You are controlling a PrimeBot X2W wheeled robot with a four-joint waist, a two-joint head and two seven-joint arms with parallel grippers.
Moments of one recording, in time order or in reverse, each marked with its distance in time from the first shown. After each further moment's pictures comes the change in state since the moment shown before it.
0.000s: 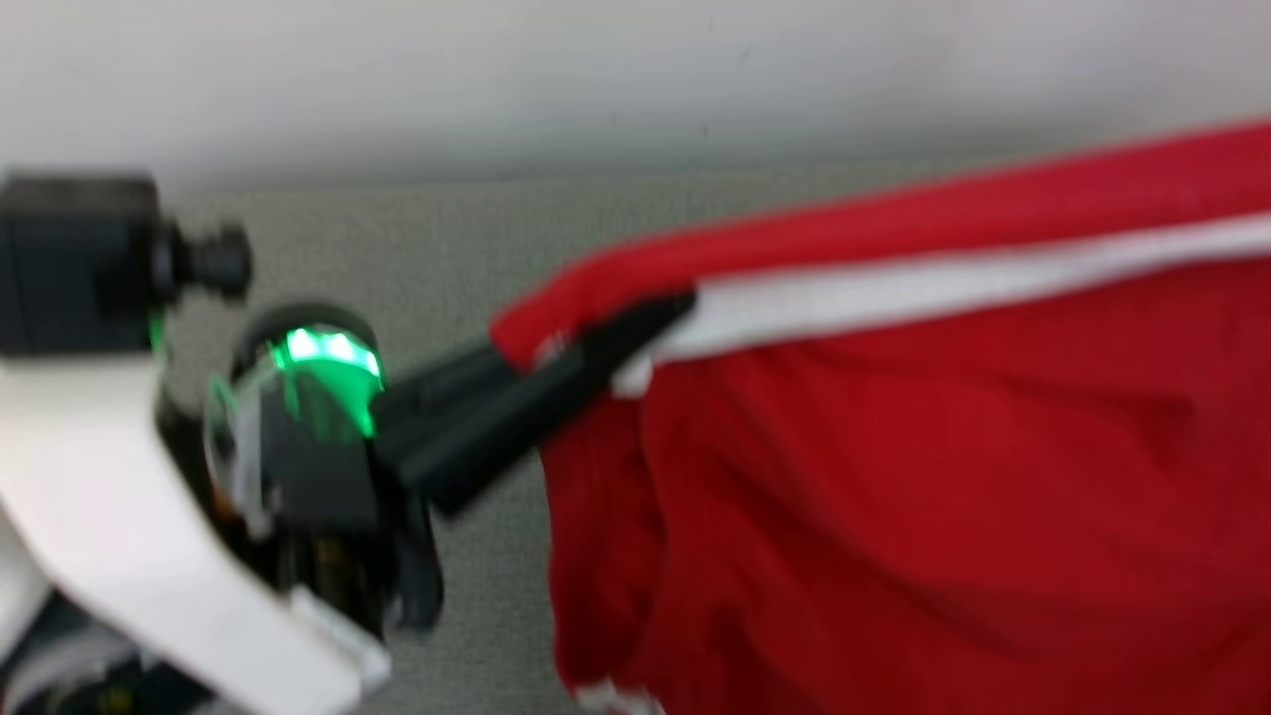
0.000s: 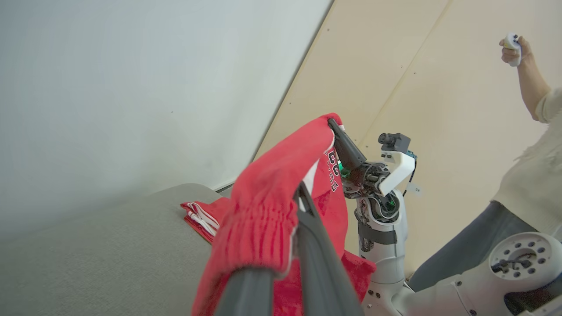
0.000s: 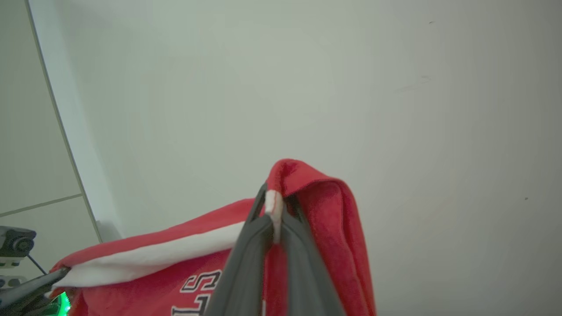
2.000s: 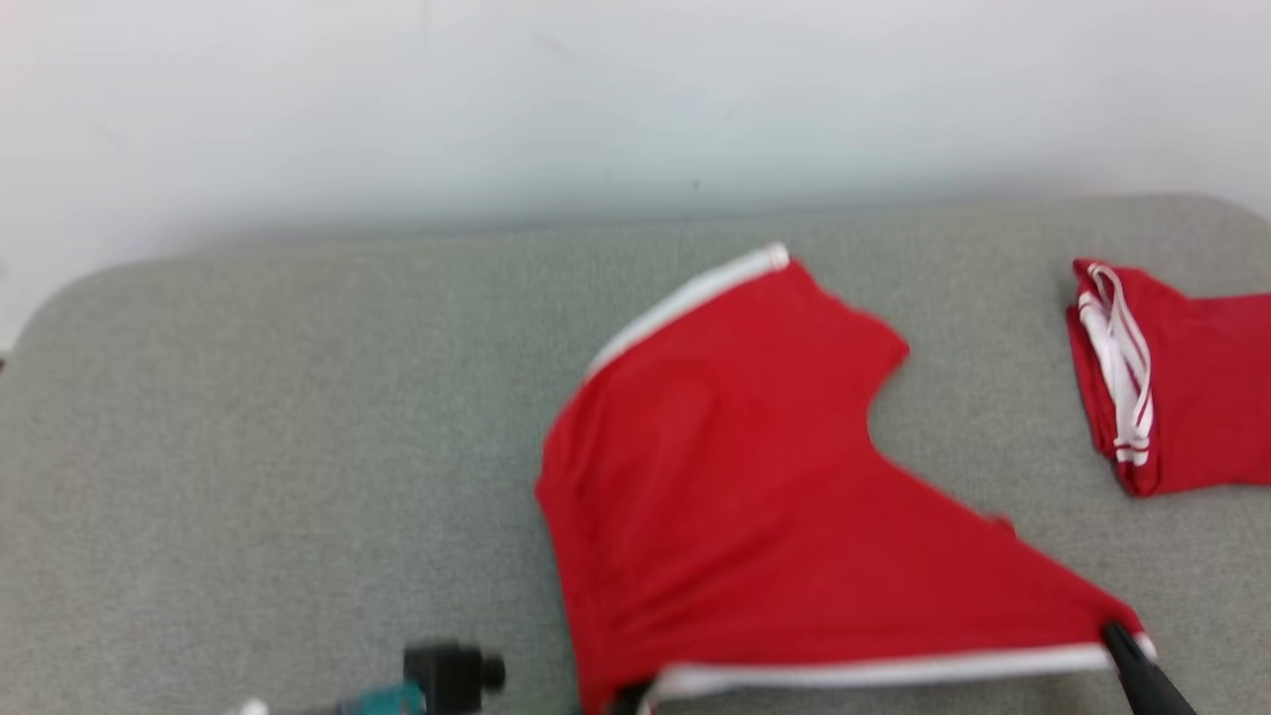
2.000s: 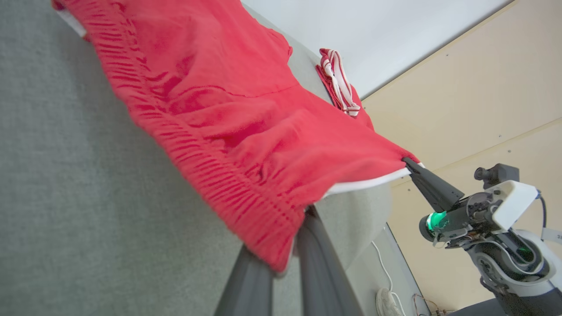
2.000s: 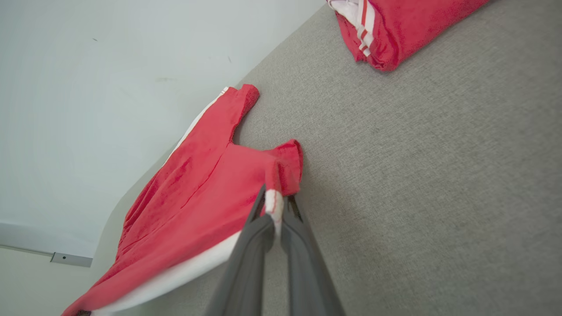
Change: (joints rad) left arm 0.331 -0.219 -0.542 0.854 0.258 -0.160 -0.519; right arm 0.433 0.186 0.232 0.671 -0.273 0.002 -0.229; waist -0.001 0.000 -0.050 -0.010
